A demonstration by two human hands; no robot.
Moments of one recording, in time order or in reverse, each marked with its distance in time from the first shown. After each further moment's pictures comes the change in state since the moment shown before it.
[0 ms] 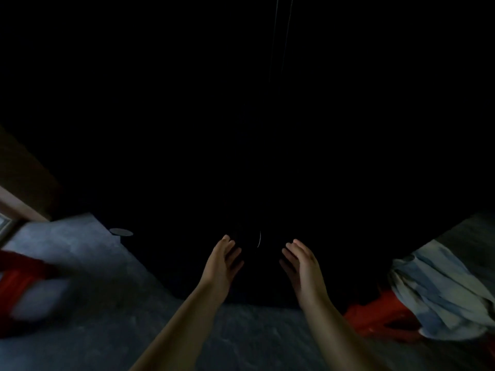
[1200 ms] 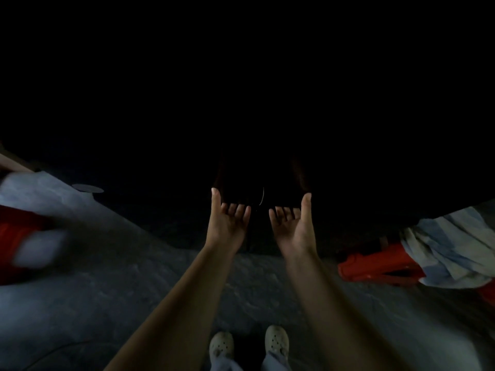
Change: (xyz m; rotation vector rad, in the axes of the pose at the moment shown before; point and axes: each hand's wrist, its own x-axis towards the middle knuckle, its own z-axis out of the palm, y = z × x) left_hand 0.083 -0.055 0.001 -0.427 -0.032 -0.108; right_hand 0.079 0.064 0.010 0.589 0.046 0.167
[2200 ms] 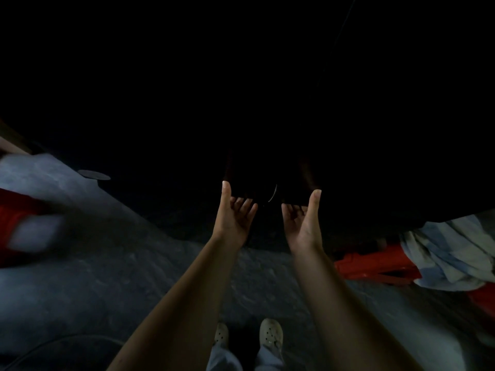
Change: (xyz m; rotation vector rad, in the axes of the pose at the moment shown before) left_hand 0.001 0.010 -0.007 0.054 0.018 -0.017; right_hand -0.001 0.003 0.009 -0.131 0.079 -0.101
